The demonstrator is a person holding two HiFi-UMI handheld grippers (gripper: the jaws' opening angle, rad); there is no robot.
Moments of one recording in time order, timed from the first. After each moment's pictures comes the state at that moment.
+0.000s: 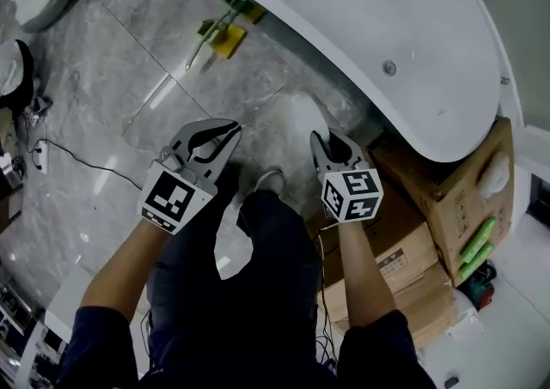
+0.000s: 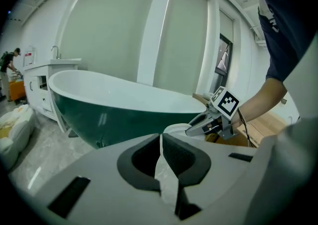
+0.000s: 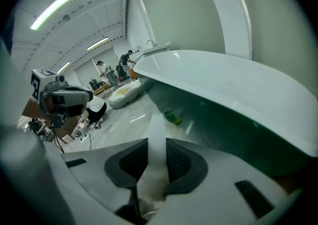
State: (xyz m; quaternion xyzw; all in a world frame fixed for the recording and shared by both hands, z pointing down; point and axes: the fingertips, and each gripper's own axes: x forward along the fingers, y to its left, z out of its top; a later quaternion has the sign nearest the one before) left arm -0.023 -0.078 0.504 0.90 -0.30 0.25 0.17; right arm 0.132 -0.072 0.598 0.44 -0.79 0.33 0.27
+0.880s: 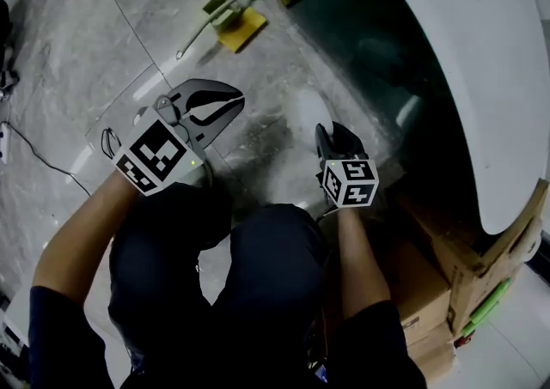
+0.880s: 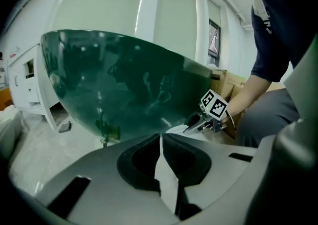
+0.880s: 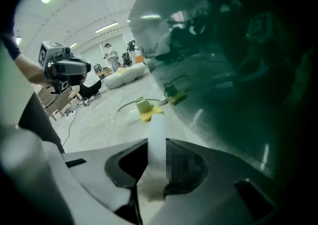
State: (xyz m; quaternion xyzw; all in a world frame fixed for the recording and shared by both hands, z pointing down) left arm -0.079 -0.134 0.748 0.92 -0.25 0.28 0.12; right arm 0.100 -0.124 0.888 0.41 -0.81 0.28 0.32
